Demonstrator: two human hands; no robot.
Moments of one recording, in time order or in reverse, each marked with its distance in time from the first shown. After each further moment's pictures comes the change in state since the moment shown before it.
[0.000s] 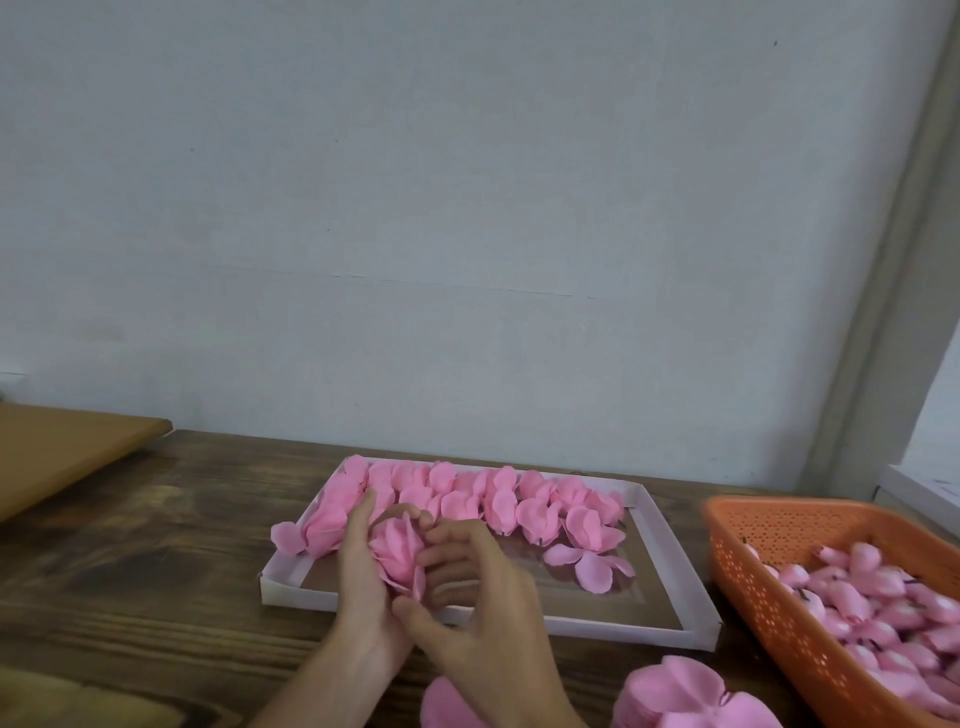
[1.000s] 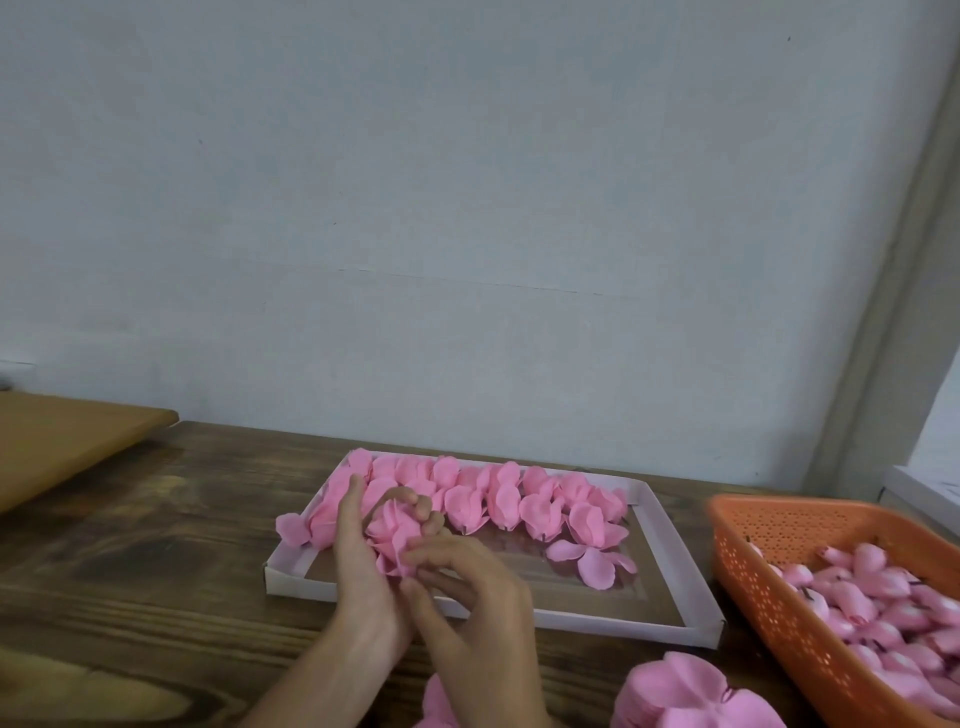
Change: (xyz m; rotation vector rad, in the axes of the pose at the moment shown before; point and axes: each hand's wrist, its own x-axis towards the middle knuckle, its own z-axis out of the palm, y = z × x) left_hand 0.004 0.002 -0.001 -0.059 -0.088 0.152; right_hand -0.005 0.011 0.015 0.036 0.102 -0.184
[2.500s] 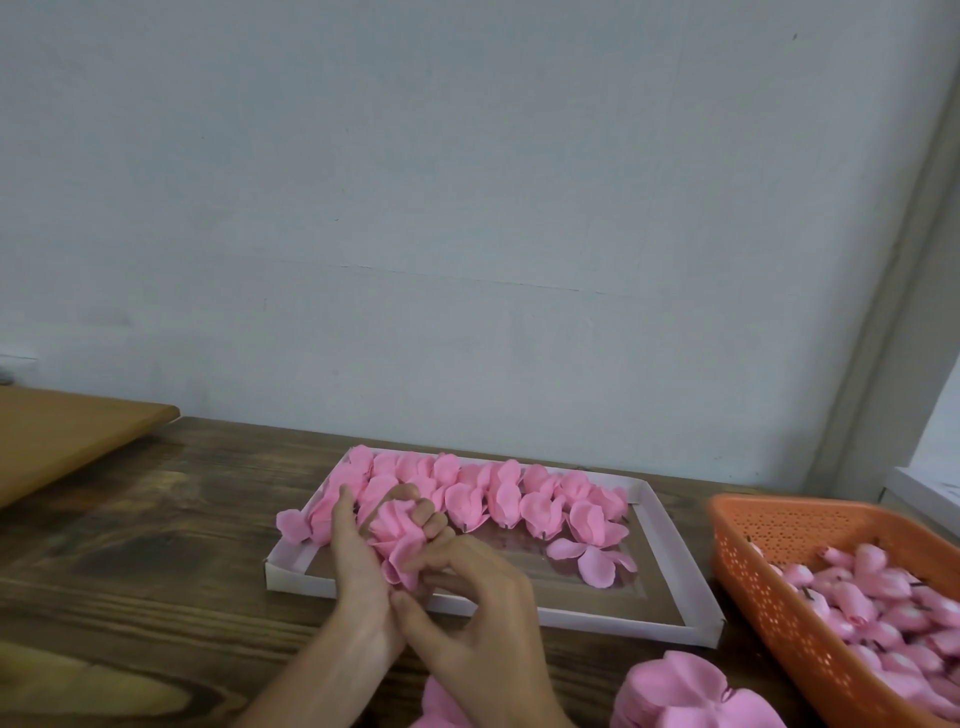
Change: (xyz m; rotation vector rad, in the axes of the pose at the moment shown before) left_hand -0.001 0.004 0.004 -0.067 0.202 -0.113; right_hand 0.004 0.000 -0.006 -0.089 -0.048 -0.183
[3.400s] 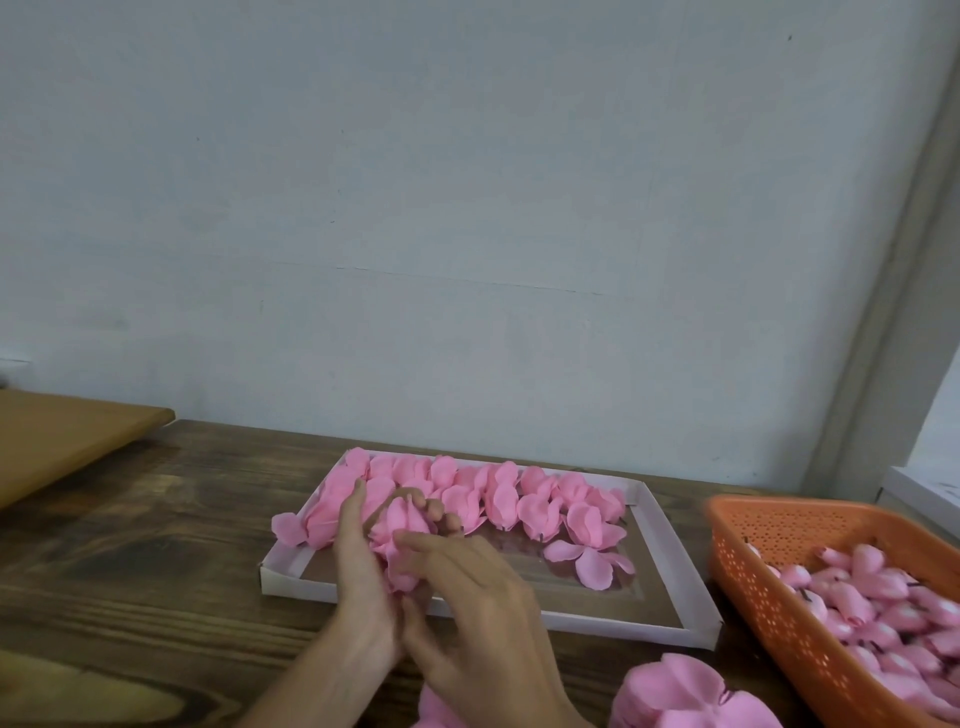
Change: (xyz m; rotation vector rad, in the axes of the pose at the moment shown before) left_hand -0.001 -0.008 -0.002 0.065 -0.161 0.033; right_hand 0.001 0.005 -0.008 -0.377 -0.075 -0.244
